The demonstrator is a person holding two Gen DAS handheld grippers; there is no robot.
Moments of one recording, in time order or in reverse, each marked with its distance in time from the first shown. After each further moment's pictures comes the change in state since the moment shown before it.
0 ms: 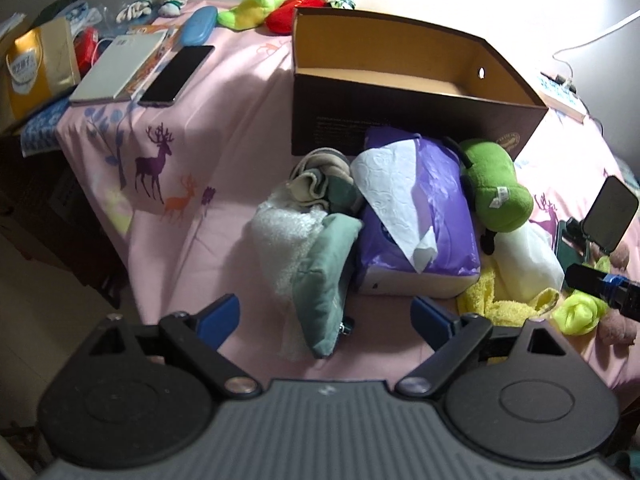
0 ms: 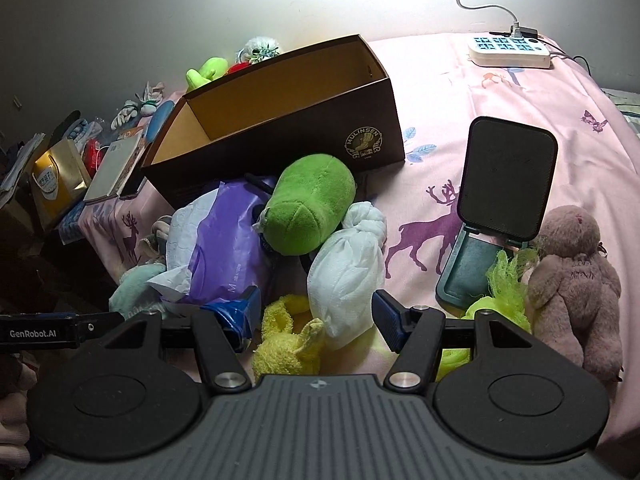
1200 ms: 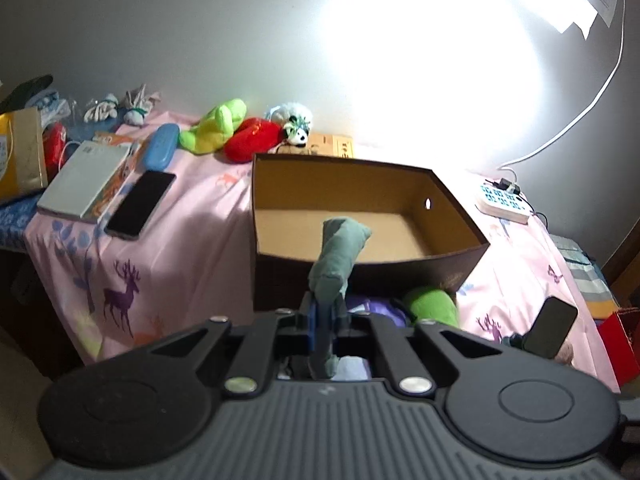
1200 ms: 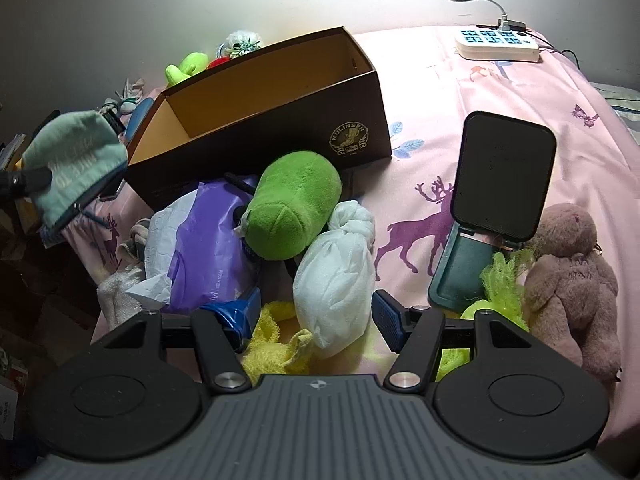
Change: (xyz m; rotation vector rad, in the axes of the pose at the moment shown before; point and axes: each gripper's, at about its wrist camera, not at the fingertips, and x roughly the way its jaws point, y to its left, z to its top) left arm -0.046 0.004 0.077 0.063 -0.331 -0.139; right arm 0.011 -0.002 0.006 0.024 0.008 -0.064
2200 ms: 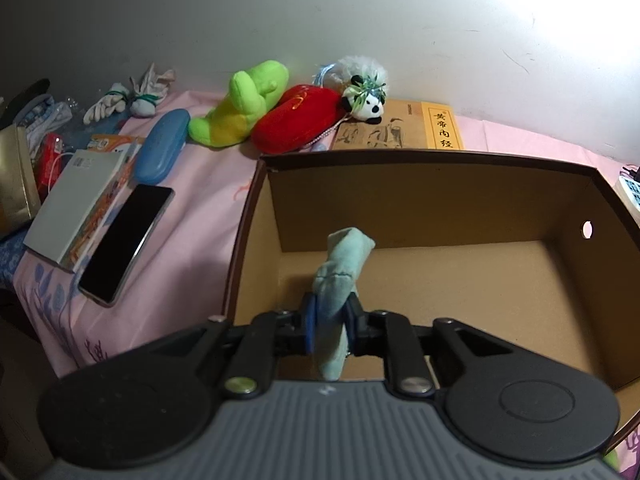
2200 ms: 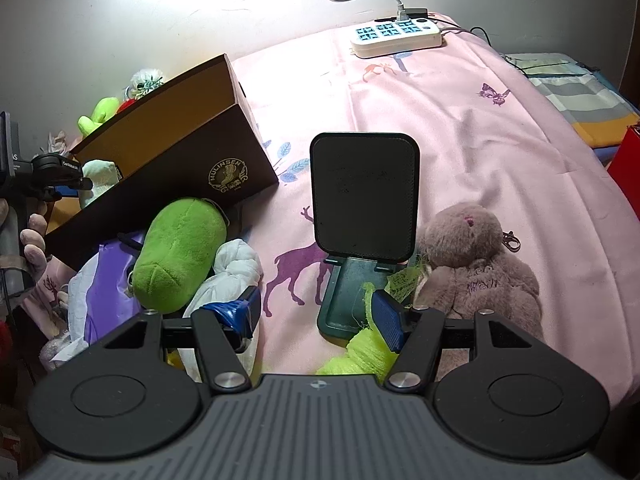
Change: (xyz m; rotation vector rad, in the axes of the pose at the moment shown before) left arm 0.239 0.011 0.069 0.030 0.124 0.288; right arm 0.000 -0.063 0.019 0.173 -0.017 -0.136
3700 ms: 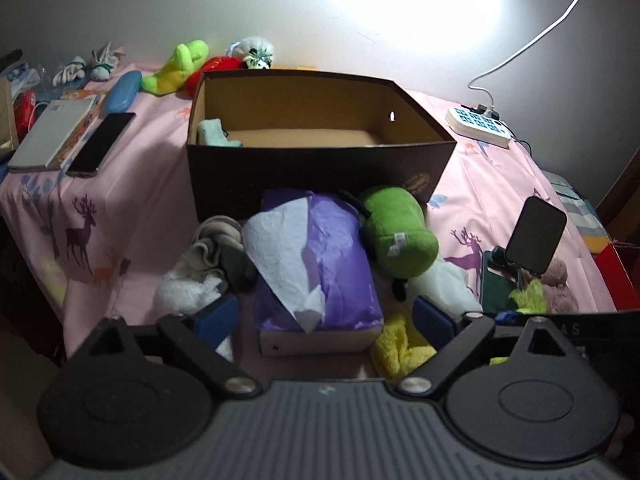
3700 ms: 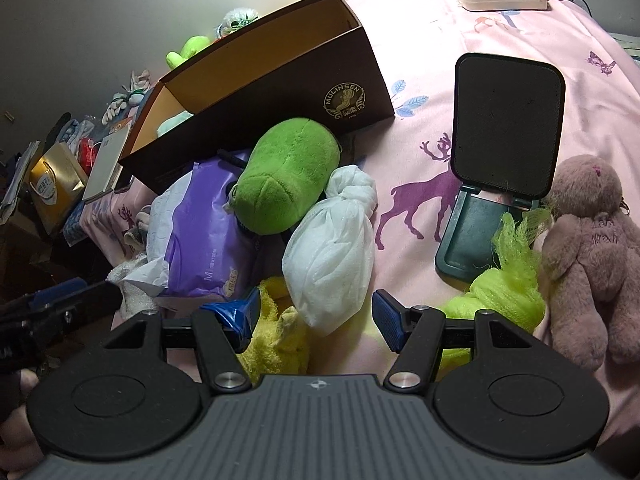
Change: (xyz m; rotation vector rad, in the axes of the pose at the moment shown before) left arm -0.210 -0.006 -0.179 0.047 0.030 -0.328; right arm 0.011 0.037 -0.028 -0.101 0.134 0.245
